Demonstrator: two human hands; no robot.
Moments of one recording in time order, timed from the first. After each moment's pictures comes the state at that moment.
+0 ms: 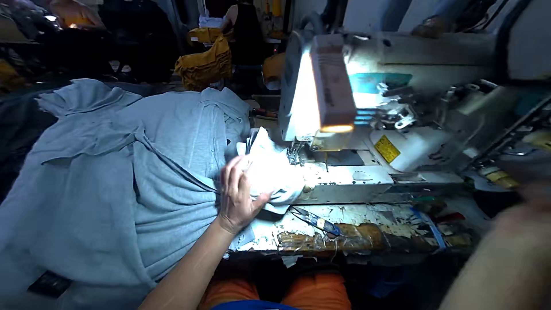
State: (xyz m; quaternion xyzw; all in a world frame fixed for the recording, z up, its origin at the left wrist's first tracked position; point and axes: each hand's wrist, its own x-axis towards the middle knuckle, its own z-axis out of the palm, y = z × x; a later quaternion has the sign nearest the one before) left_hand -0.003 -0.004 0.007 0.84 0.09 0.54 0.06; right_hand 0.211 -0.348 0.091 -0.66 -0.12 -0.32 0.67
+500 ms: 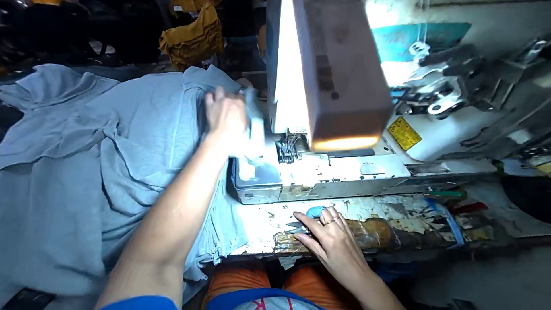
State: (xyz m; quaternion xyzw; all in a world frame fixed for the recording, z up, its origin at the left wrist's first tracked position) left_hand 0.094 0.064 0.122 0.94 0.29 0.17 -0.01; right_hand 0.108 -0.234 -0.036 -0.79 -0.53 -0.15 0.27
